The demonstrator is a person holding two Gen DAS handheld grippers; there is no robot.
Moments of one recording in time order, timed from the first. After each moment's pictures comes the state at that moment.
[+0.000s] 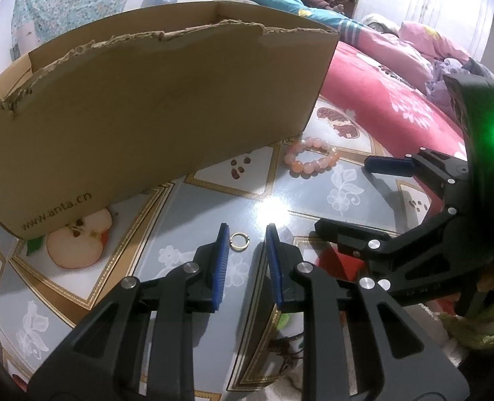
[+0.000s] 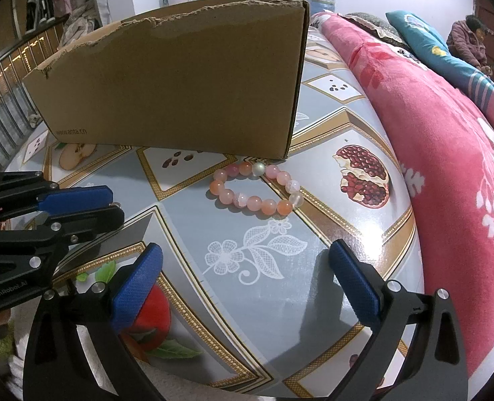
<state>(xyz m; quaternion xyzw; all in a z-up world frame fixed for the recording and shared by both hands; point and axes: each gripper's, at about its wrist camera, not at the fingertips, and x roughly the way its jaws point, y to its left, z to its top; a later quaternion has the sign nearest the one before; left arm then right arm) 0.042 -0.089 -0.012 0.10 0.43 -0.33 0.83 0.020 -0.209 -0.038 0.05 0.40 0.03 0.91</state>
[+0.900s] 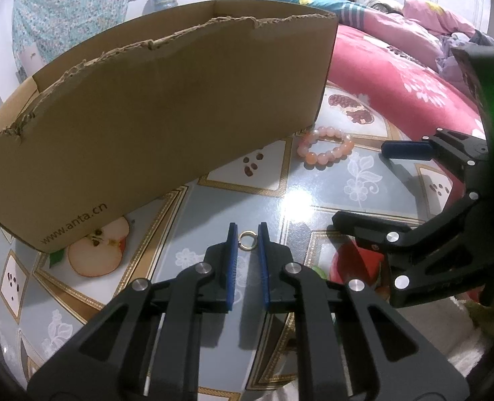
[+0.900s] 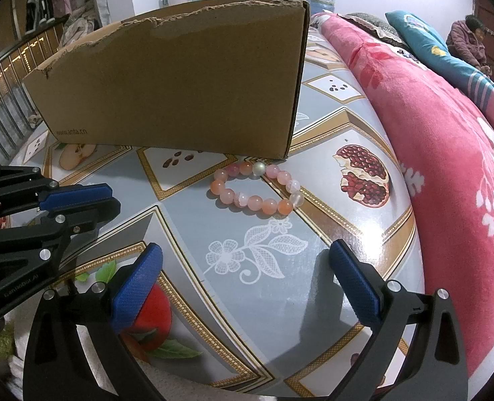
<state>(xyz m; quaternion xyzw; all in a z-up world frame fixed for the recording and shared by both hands) 0.039 -0.094 -0.013 0.16 0.42 -0.30 0.84 0.020 -0.209 -0.039 0.05 0.40 0.03 0.91</state>
